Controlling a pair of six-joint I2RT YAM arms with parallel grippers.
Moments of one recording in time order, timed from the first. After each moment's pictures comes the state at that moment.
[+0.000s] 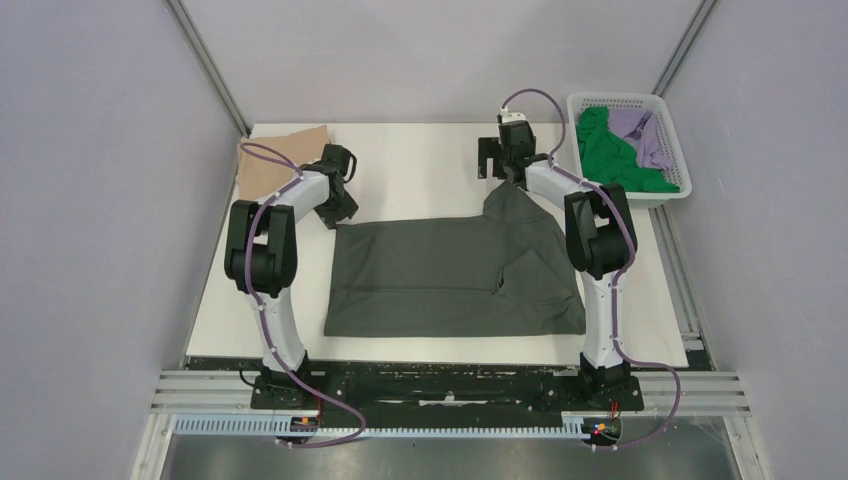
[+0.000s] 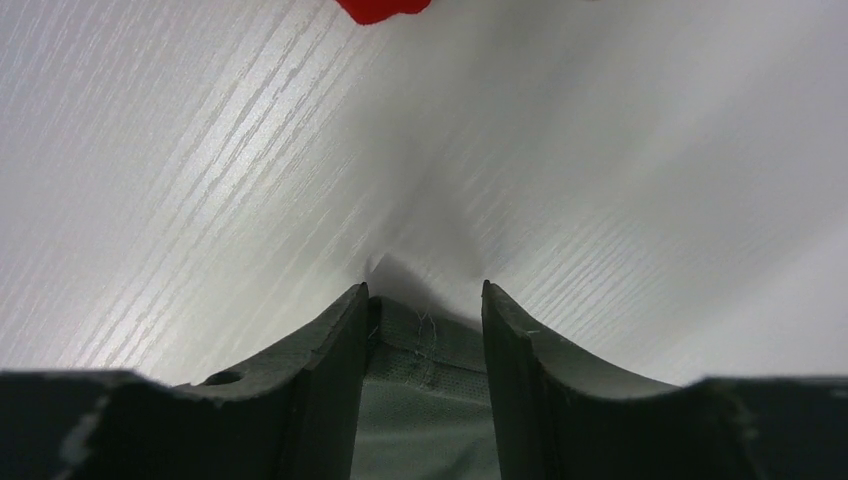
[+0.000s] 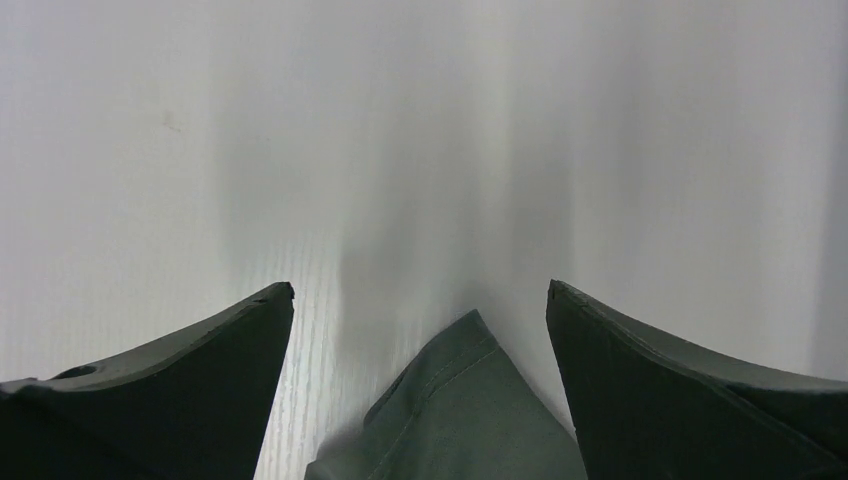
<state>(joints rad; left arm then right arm) -0.16 1.99 1.41 -0.64 -0.29 -0.81 0.28 2.19 1.64 -0.12 0.17 0.17</state>
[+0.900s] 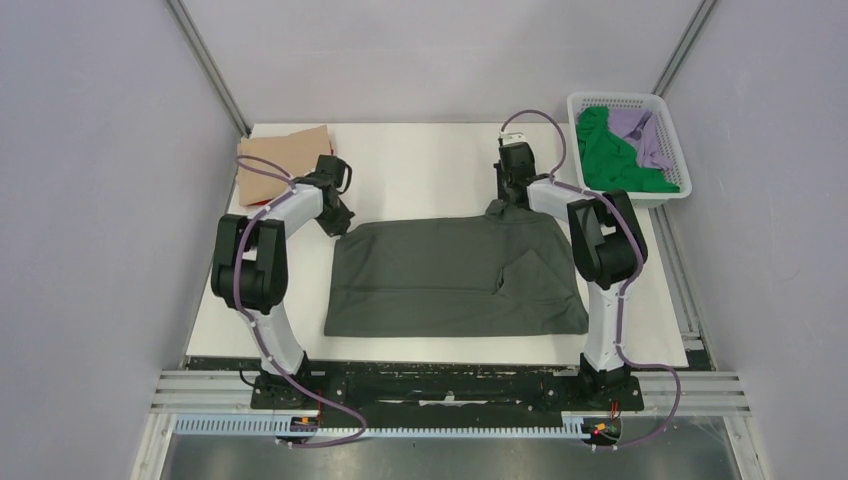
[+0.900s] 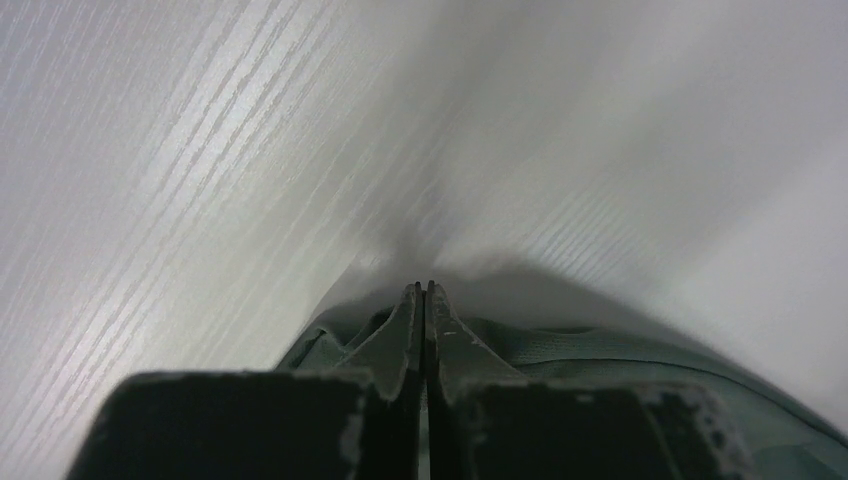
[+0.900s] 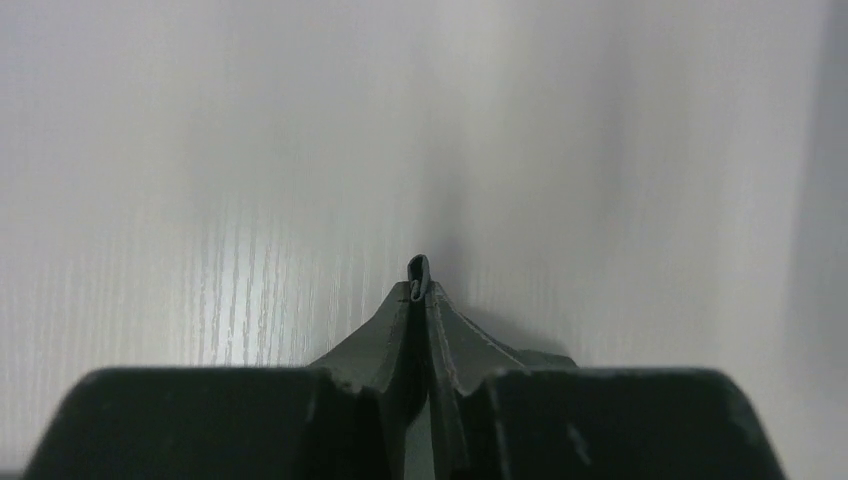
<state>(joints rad) -0.16 1.87 1.25 -0.59 -0.23 -0.82 0.31 2.12 1.41 -0.06 0.25 0.12</state>
